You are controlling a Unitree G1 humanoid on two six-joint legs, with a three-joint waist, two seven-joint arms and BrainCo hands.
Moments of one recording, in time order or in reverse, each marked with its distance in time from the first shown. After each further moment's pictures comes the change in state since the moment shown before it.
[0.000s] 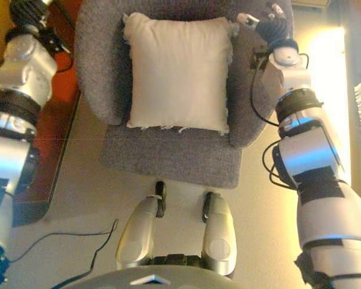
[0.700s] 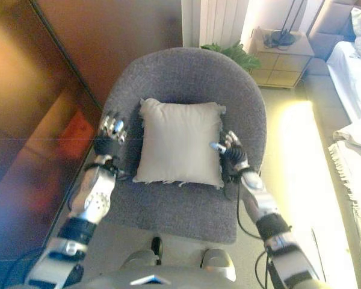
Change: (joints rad) left arm 1.123 -0.375 0.205 -0.747 0.080 -0.084 -0.239; right arm 1.096 0.166 -0.142 -0.702 -0.158 -0.067 0.110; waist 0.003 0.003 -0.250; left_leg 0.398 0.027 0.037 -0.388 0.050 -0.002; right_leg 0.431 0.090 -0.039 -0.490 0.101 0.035
